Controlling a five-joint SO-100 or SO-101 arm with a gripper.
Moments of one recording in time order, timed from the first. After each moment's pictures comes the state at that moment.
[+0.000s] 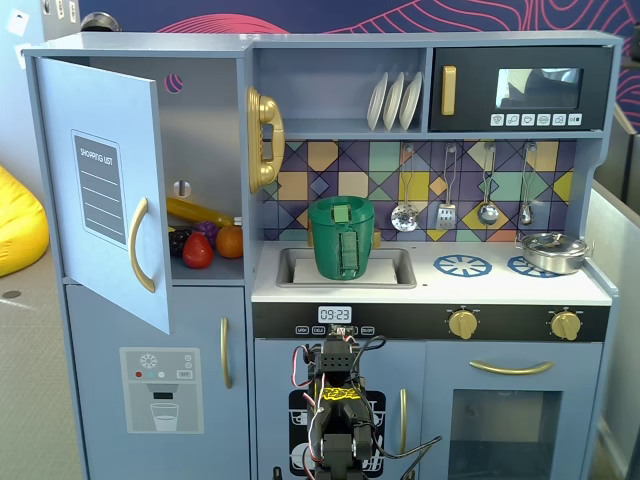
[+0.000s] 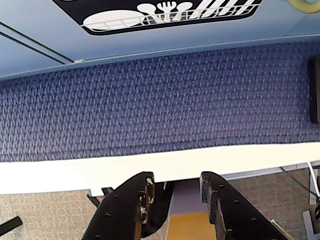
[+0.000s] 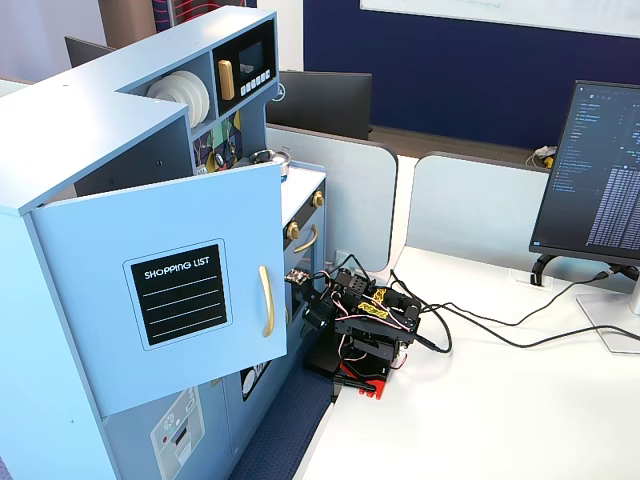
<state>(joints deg) -1.1 182.5 170.8 78.1 -87.4</state>
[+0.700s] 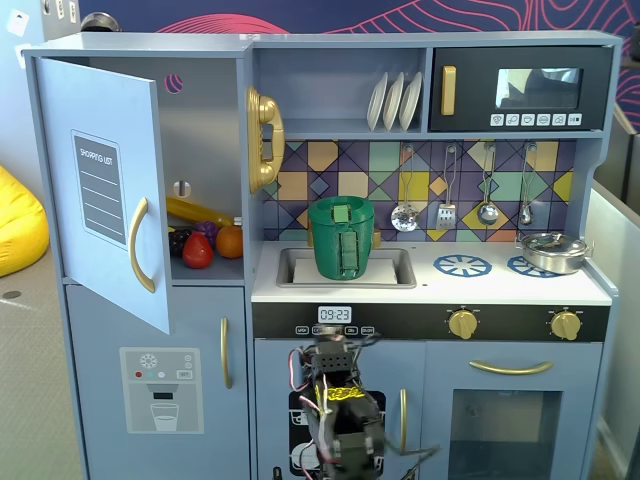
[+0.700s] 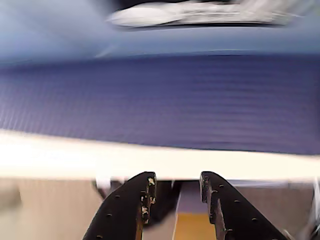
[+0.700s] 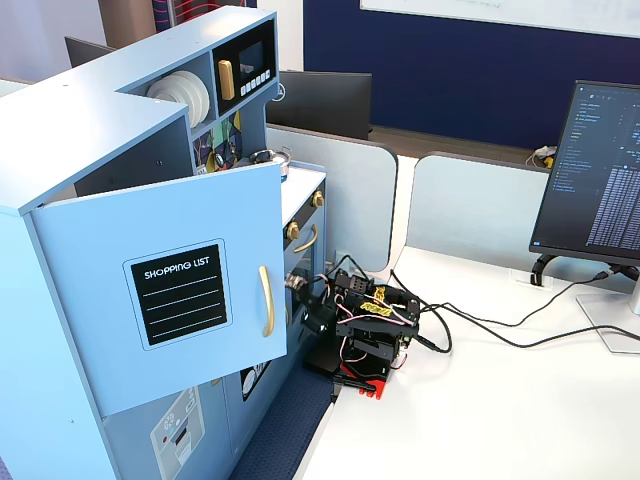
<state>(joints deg) -19.0 182.5 171.5 75.9 -83.8</state>
